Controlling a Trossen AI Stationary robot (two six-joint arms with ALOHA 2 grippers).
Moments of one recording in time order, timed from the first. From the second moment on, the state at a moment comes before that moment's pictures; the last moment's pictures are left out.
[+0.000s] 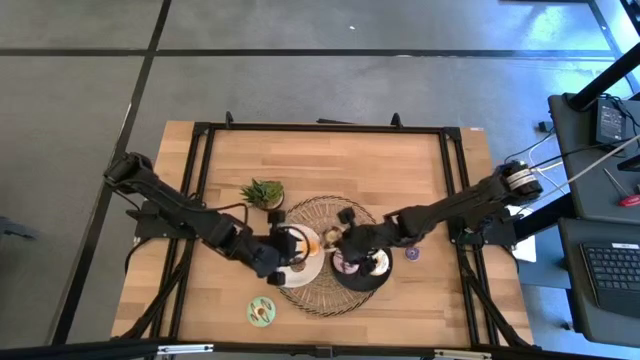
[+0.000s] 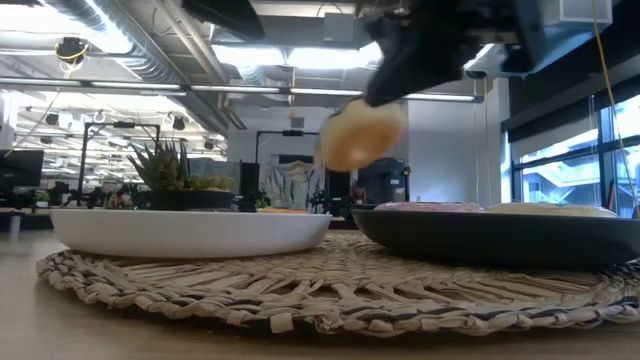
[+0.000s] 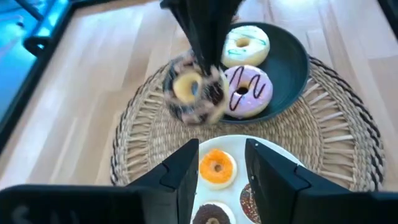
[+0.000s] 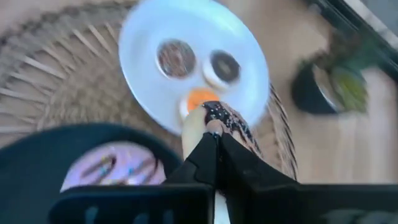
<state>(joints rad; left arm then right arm) -0.50 1.48 1.12 -0.47 -0.57 -0.26 0.33 1.61 1.07 -0.24 0.25 -0.35</state>
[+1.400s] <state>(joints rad) -0.55 1.48 1.12 -0.47 -0.73 -0.39 0.44 1.42 0.62 -0.02 0.42 0.21</state>
